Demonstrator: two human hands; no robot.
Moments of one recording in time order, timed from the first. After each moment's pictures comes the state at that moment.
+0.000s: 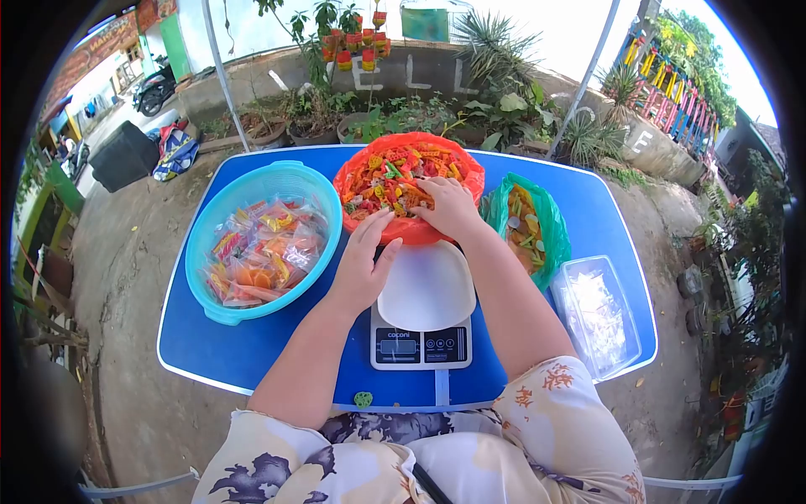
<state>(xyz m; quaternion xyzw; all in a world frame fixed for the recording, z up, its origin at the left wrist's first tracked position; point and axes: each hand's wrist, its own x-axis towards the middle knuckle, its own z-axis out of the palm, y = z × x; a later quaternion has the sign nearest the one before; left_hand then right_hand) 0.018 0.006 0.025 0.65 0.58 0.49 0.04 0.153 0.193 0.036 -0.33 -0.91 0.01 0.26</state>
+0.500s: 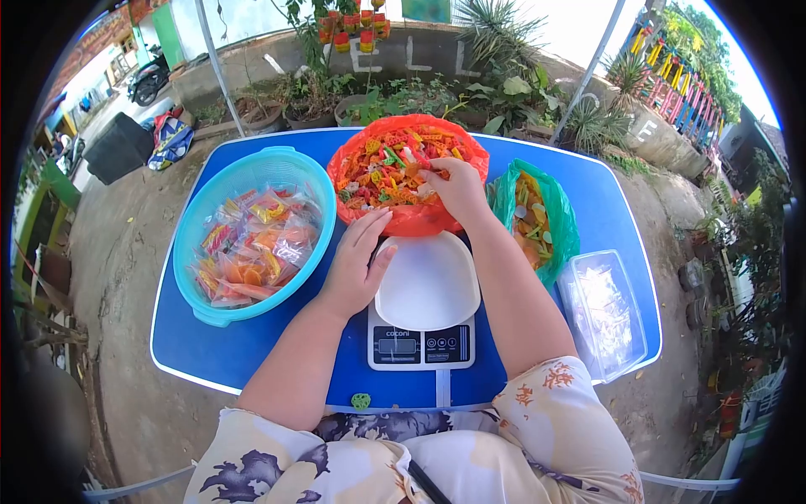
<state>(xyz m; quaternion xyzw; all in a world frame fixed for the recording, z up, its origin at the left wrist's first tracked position) 0.008 0.000 0.012 0.69 0.56 0.46 0.02 0.149 0.203 0.045 -0.37 -0.81 0.28 0.36</state>
